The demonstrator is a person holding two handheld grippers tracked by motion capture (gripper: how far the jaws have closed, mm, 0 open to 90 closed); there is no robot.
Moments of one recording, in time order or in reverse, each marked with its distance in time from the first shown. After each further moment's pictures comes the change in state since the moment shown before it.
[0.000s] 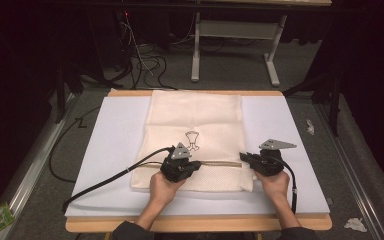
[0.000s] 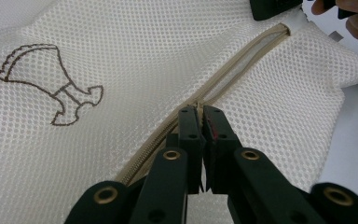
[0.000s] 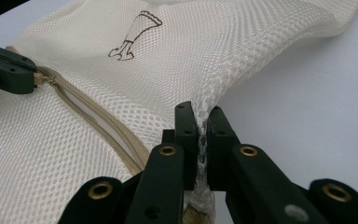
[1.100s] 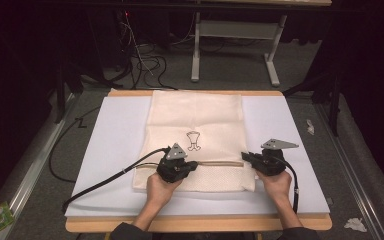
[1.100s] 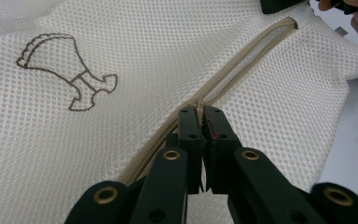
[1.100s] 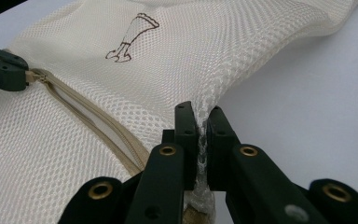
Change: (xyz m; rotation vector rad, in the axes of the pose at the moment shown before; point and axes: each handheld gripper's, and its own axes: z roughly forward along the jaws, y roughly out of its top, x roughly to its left) left arm 0.006 -0.006 -0.007 -0.004 0.002 -0.018; right arm -0.002 0.000 -0.004 -0.004 -0.013 0.001
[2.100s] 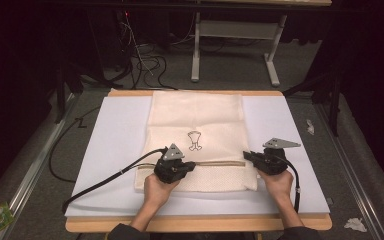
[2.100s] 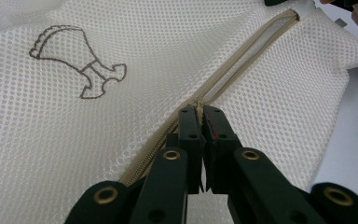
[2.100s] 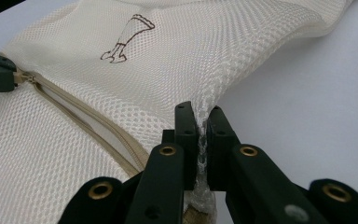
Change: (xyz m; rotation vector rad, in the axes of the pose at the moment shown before) left arm 0.003 -0.005 -0.004 0.002 0.001 -0.003; right arm -0.005 0.001 -0.002 -0.001 -0.011 0.006
